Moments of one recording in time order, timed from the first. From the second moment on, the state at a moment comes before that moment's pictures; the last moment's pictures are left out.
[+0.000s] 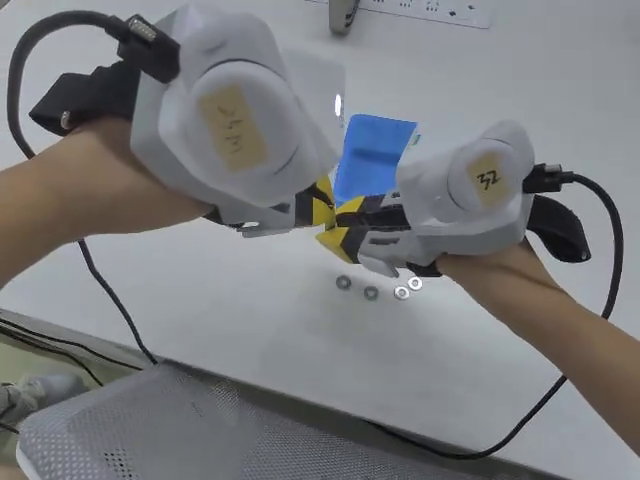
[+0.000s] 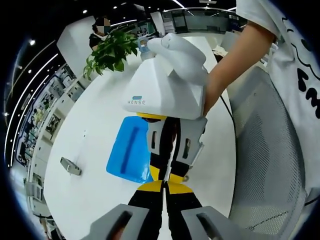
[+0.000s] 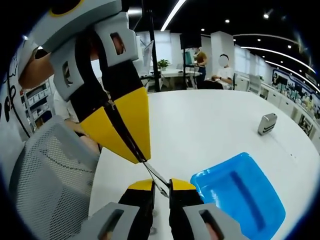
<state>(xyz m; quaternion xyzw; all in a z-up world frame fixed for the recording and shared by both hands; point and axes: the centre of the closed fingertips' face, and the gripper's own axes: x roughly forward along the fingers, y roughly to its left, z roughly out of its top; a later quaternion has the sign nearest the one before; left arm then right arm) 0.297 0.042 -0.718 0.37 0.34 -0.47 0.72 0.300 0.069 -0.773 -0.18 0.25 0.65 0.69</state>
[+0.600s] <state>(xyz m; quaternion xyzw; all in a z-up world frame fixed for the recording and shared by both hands) 0.302 0.043 -0.722 0.35 0.35 -0.48 0.72 0.305 0.069 -0.779 -0.16 0.26 0.64 0.70</state>
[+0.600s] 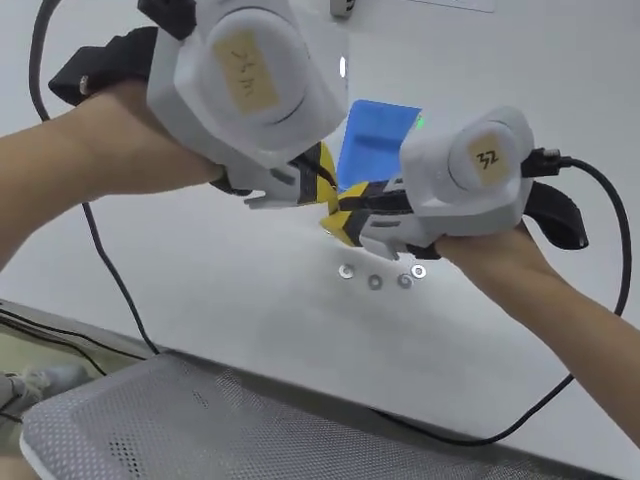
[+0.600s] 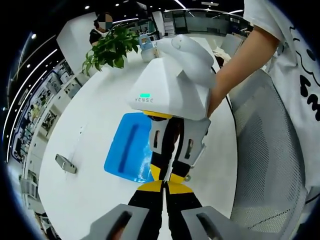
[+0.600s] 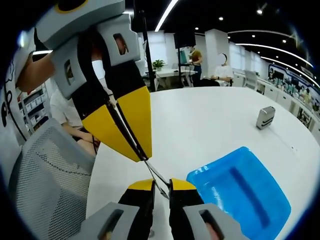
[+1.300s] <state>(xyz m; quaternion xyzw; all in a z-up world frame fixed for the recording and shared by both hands) 0.302 0.045 -0.722 0.35 0.35 -0.48 0.72 0.306 0.075 -0.781 -0.17 0.26 0.65 0.70</state>
